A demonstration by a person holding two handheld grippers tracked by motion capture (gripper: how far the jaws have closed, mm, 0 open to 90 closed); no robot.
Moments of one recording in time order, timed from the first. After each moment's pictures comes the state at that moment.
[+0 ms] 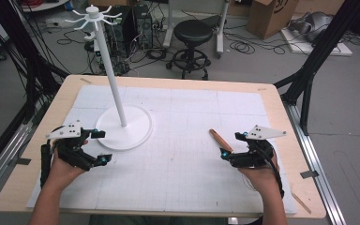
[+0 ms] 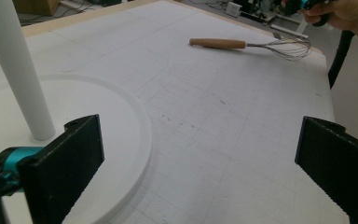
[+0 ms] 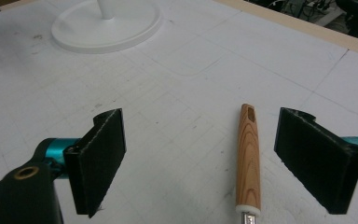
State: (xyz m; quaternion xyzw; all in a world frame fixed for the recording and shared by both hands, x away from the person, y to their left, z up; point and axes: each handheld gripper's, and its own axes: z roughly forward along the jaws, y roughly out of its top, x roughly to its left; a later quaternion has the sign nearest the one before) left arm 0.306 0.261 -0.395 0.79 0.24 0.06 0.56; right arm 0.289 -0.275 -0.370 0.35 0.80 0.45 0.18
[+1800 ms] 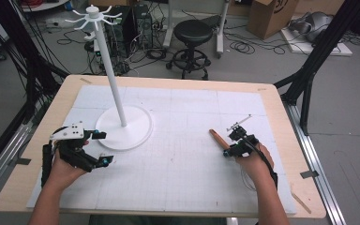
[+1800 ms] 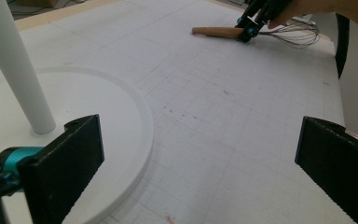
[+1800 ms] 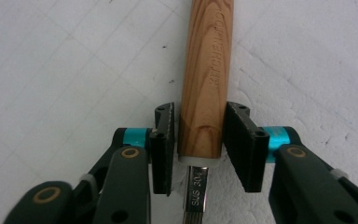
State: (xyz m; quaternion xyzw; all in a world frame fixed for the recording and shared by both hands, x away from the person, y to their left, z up) left arm 0.304 0.257 -0.395 0.80 0.23 0.07 0.55; right arm 0.358 -0.262 -0.417 0.44 0.88 0.18 0.07
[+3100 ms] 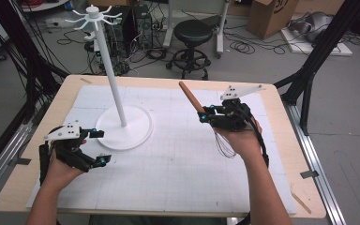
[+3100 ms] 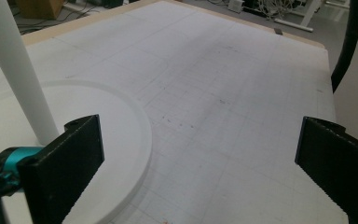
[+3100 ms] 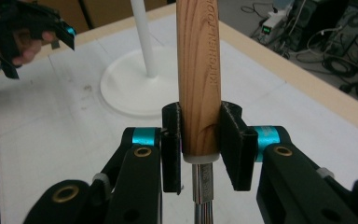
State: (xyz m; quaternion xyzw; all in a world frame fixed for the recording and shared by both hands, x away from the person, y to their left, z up) left arm 0.299 0.262 -0.386 0.79 0.23 0.08 0.56; right arm 0.347 -0.201 -0.282 0.27 0.83 0.48 0.13
